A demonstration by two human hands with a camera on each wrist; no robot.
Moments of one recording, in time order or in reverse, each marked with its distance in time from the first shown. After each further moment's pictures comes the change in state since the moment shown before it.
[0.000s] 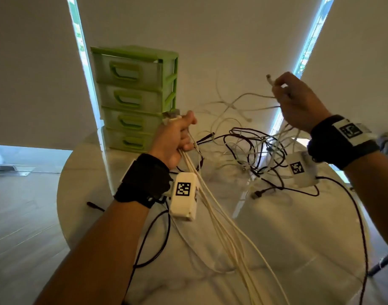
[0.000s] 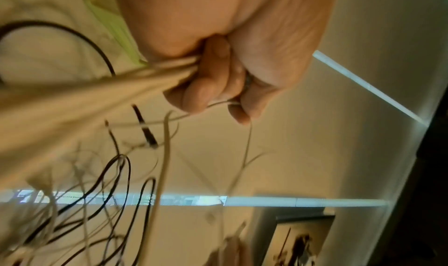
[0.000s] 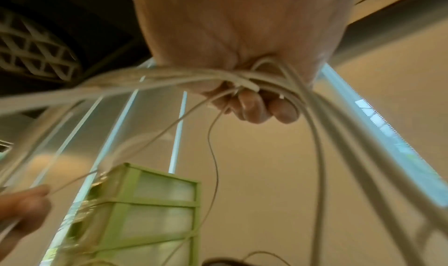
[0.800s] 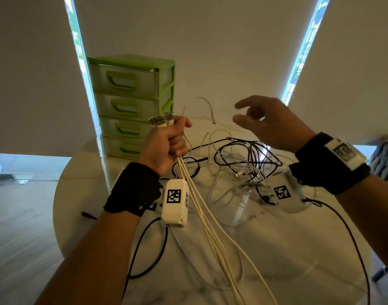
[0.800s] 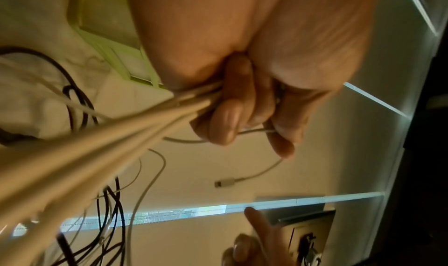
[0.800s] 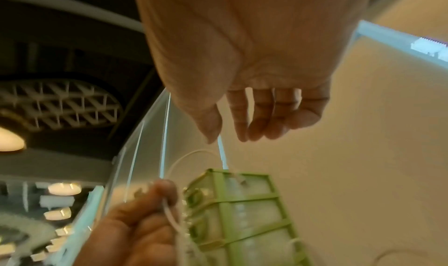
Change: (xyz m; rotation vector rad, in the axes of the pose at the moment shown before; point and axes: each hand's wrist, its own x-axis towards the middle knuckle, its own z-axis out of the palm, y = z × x) left_hand -0.004 0.007 -0.009 -0.041 -0.167 0.125; right_hand -0.034 -0.049 0.019 -0.085 -0.163 -0.109
